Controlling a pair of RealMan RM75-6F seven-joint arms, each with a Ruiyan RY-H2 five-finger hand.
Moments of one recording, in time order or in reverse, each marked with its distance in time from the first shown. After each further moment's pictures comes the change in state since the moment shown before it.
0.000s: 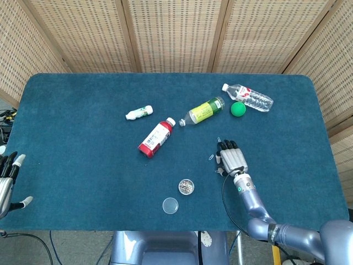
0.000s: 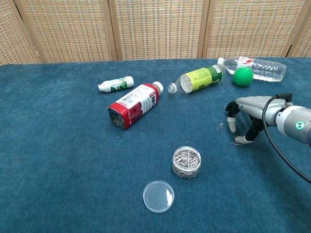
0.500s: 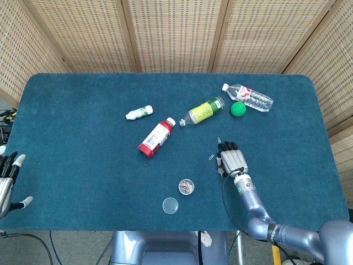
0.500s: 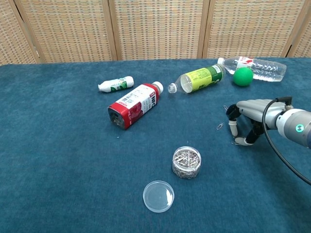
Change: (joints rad) left arm 0.000 0.002 0.001 -0.002 0.003 0.000 -0.004; right arm 0.000 -0.005 -0.002 0.014 0.033 -0.022 -0.033
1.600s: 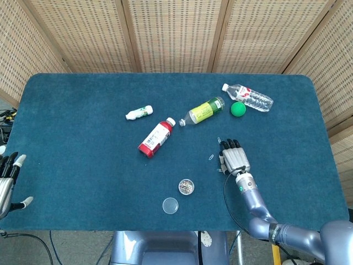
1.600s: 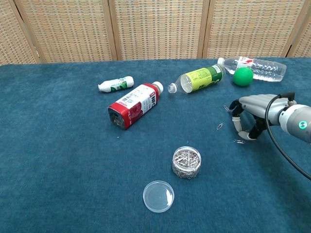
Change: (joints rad) left arm -0.001 -0.001 0.001 0.002 0.000 -0.002 -0.001; right arm -0.005 0.012 0.006 -0.007 -0.042 0.029 -0.002
